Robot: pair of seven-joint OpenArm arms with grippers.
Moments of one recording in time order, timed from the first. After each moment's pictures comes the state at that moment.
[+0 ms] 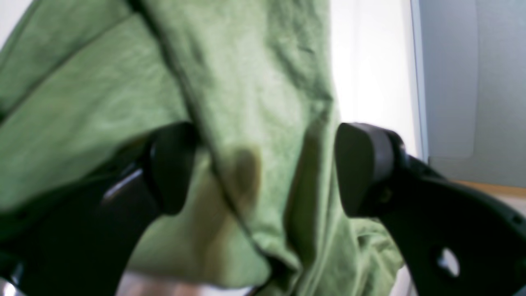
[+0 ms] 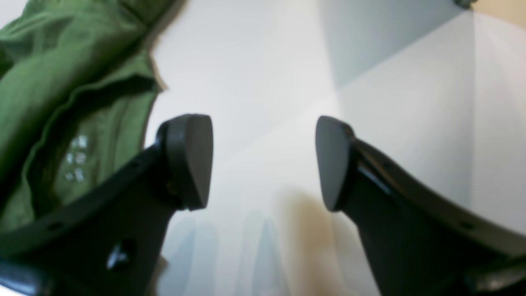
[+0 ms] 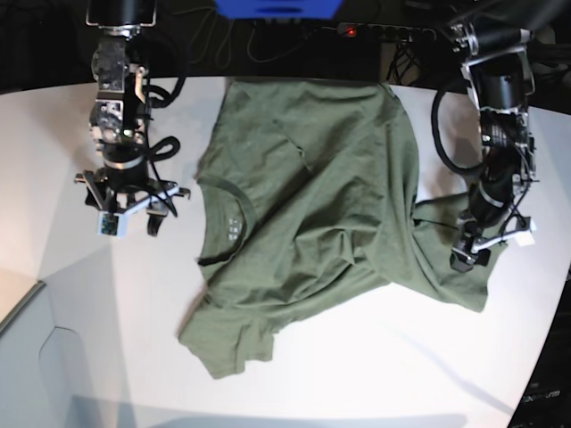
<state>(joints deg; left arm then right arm) -12.4 -12.8 -20.8 48.4 -58.8 -7.4 21.6 -7.6 -0.2 9.8 82.5 -0.5 0.2 -12.5</state>
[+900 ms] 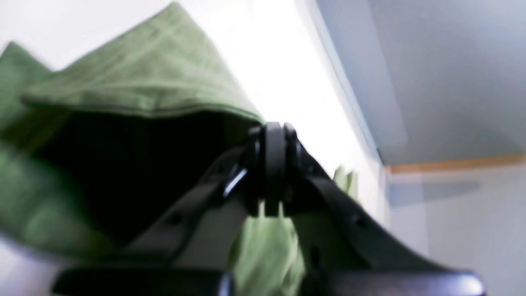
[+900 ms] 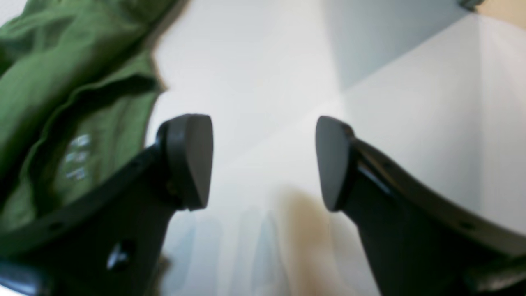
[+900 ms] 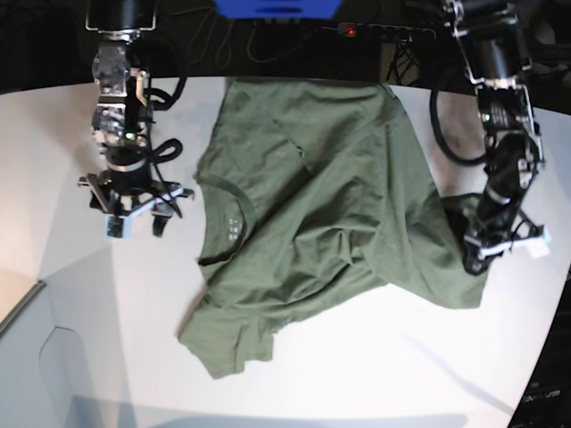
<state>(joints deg) -2.1 -10.3 -21.2 73.0 -59.2 -6.8 22.2 -7.2 0.2 7.6 81.3 -0.5 0.1 -12.7</state>
